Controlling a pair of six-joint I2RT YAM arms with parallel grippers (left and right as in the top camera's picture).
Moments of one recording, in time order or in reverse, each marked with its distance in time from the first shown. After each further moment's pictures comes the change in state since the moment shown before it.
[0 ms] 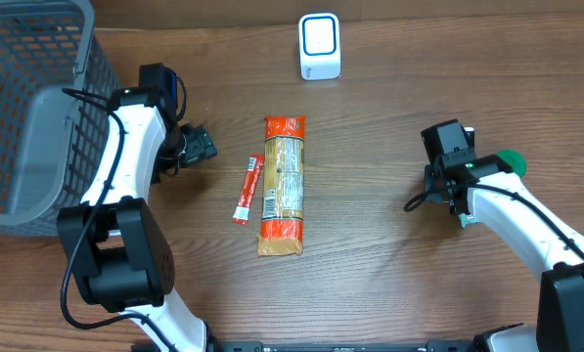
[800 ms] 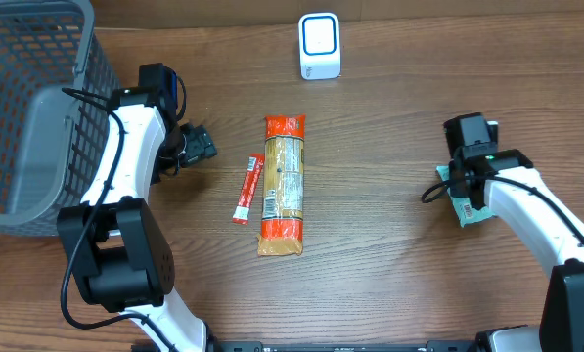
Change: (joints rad) left arm 0.000 0.000 0.000 0.000 0.000 0.000; right arm -0.119 0.000 0.037 -0.054 0.128 -0.108
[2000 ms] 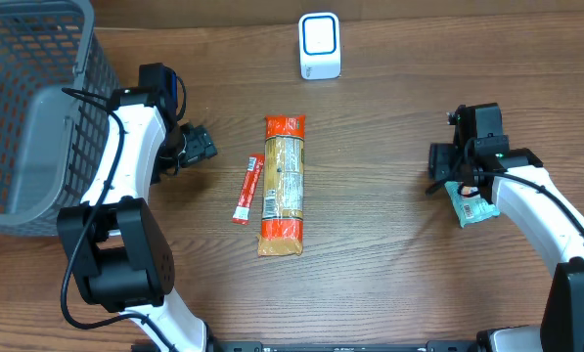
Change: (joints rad) left arm 0.000 0.000 0.000 0.000 0.000 0.000; right arm -0.031 0.000 0.004 0.204 -0.457 0.003
